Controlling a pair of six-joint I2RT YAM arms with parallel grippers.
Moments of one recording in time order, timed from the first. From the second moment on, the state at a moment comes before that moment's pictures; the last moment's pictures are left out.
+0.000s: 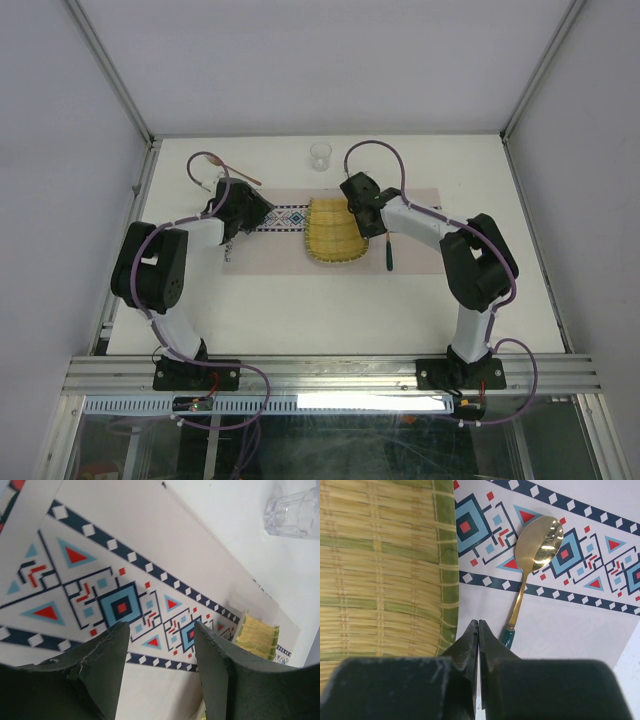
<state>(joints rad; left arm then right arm) -0.23 1.75 0.89 0.17 0.01 -0.97 0.62 1.86 1.31 -0.60 0.38 0.22</state>
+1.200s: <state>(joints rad) -0.38 2.01 1.18 0.31 0.09 -0.97 0.60 1.88 1.31 -0.59 0.35 0.21</state>
